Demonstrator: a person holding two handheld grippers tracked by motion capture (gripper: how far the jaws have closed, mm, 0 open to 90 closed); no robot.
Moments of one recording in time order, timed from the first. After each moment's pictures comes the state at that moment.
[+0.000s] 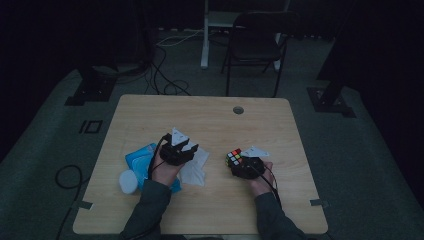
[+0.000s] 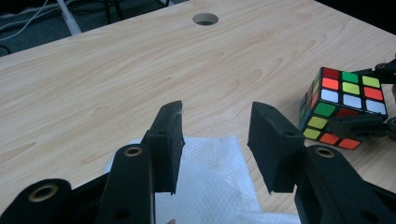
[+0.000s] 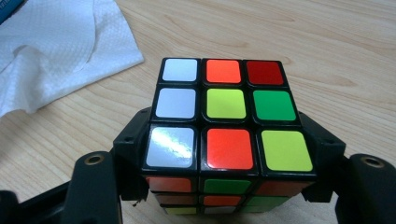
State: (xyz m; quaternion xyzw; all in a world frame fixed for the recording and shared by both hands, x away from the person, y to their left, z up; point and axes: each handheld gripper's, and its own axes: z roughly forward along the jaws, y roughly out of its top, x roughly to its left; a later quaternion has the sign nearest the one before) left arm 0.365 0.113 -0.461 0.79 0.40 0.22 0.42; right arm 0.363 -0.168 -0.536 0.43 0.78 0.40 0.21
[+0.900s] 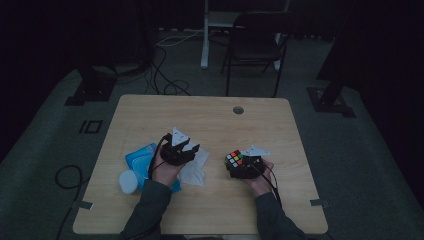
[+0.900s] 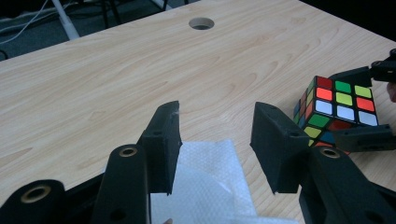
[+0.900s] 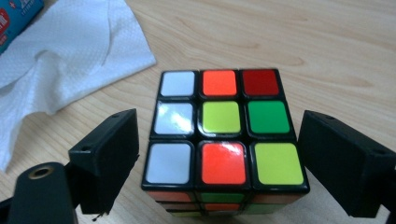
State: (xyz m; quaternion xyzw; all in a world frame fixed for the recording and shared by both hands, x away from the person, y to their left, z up) left arm 0.364 0.112 -0.458 0.79 0.39 0.22 0.42; right arm 0.364 -0.169 -0.533 0.43 0.78 0.41 0.18
